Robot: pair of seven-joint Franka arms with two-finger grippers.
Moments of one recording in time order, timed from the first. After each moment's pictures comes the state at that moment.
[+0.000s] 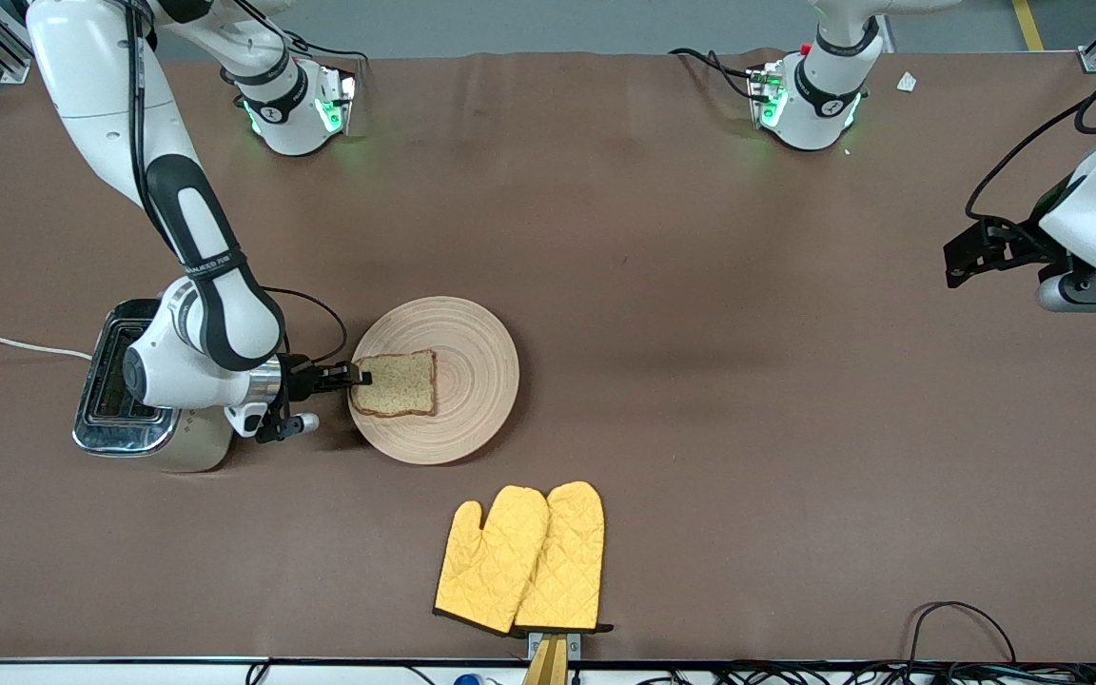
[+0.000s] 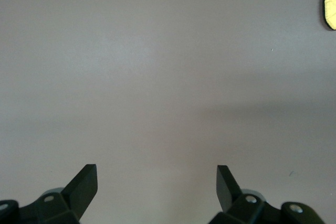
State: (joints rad) left arm -0.05 0.12 -0.10 -1.42 0.07 1.52 -0.08; right arm 0.18 0.59 -0.05 -1.86 0.78 2.11 -0.52
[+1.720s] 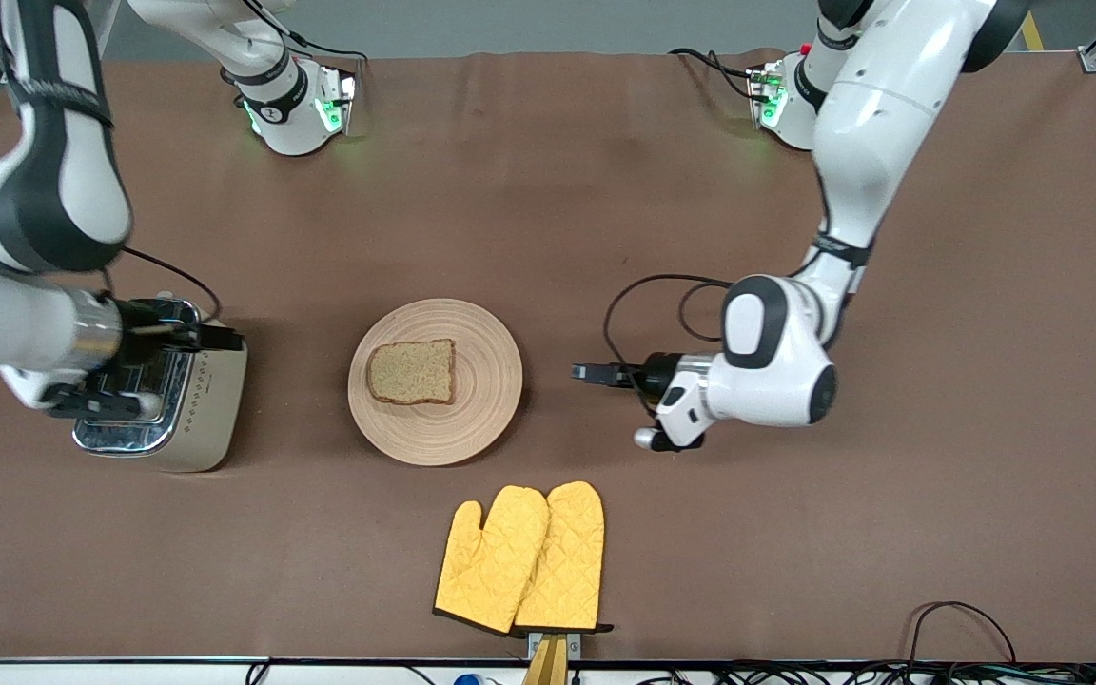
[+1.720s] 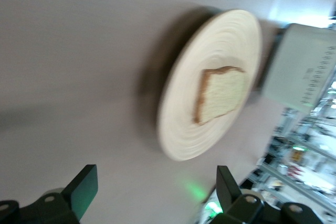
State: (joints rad) left arm -0.38 0.78 -0.15 -1.46 -1.02 2.11 0.08; right arm 0.16 0.28 -0.16 -1.48 0.14 1.58 0.04
